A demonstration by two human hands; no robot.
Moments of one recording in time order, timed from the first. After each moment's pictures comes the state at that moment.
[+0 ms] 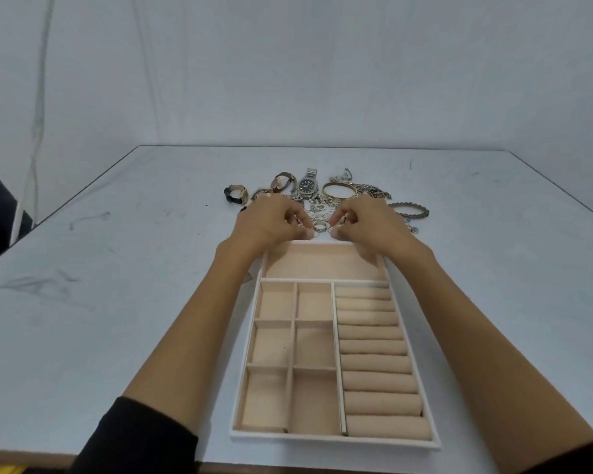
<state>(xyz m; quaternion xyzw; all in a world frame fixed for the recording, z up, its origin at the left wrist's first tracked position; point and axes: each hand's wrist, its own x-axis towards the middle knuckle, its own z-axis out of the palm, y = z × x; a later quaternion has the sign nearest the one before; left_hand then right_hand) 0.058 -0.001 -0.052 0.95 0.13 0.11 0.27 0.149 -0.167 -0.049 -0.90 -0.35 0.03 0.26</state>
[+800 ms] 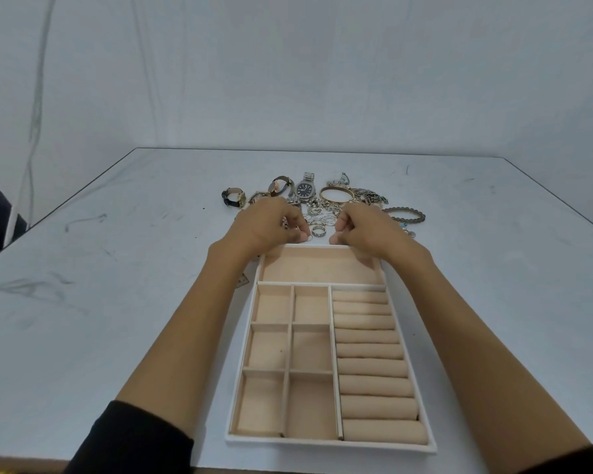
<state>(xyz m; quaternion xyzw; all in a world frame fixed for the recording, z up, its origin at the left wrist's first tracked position) 0.058 0.005 -0.051 0.96 0.07 0.11 0.24 0.147 -0.167 -0.043 -0.90 -0.35 0.08 0.23</state>
